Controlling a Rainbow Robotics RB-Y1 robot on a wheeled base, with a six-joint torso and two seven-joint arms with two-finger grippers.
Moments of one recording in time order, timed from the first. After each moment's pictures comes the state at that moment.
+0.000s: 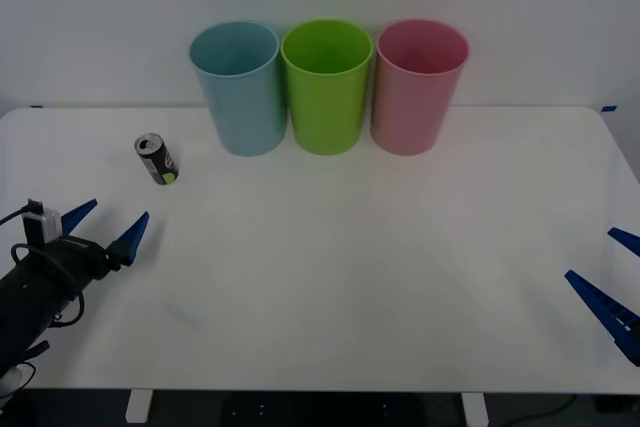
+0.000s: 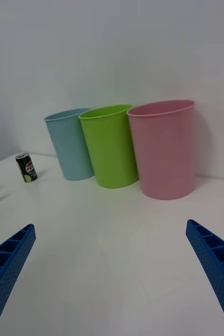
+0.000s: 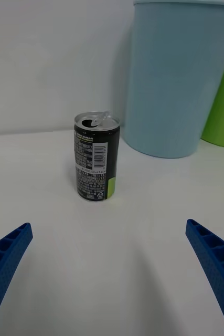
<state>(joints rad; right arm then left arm) 0.35 -0.40 -0.52 -1.66 0.96 -1.22 0.00 -0.12 0.37 0.35 -1.05 -1.05 -0.76 -0.30</state>
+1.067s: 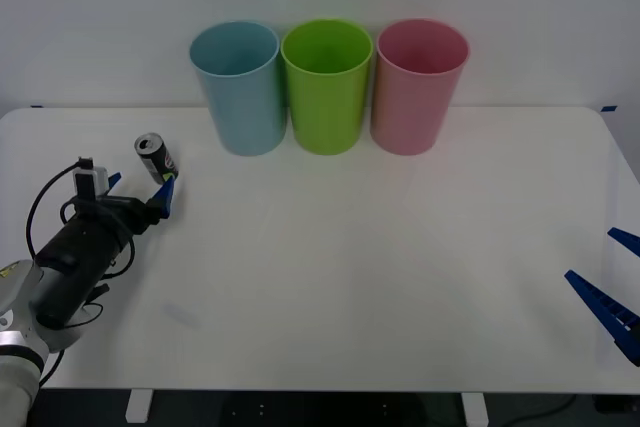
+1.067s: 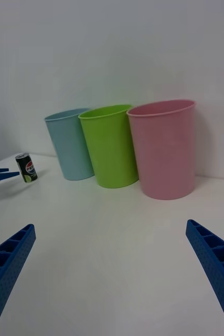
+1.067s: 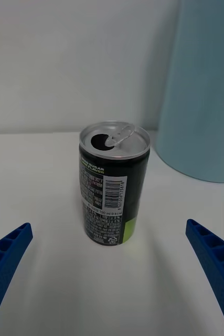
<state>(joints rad) 0.35 -0.40 -0.52 -1.66 0.96 -1.22 0.00 -0.35 0.30 0.28 -0.88 -1.07 -0.46 -0.33</state>
